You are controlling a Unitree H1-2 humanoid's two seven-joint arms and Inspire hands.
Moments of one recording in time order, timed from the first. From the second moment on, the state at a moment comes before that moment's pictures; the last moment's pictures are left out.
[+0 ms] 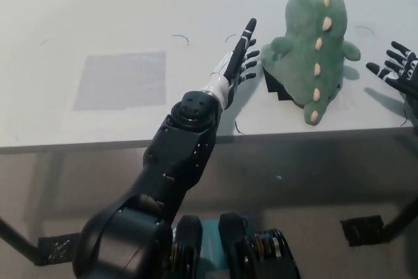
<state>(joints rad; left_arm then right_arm) -1.07 -0.11 0.01 1.16 -0.05 0.00 0.00 -0.75 -0.39 -0.15 0.86 0.21 0.02 0.28</state>
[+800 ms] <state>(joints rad) -1.08 -0.16 0.06 1.20 -0.08 -0.02 0.00 -0.71 -0.23 -0.12 0.62 0.20 0.10 0.24</state>
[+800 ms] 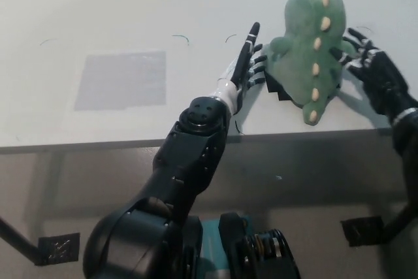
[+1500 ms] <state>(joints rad) -1.09 -0.18 0.06 1.22 -0.07 -0.01 0.05 -0.71 -0.18 -0.07 0.58 0.14 0.13 0.16</state>
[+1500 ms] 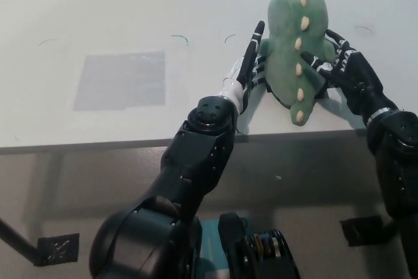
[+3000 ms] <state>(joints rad) -1.02 -0.13 0.05 1.08 -0.08 0.09 0.04 -0.73 -0.07 -0.01 0.63 0.05 0.04 0.03</state>
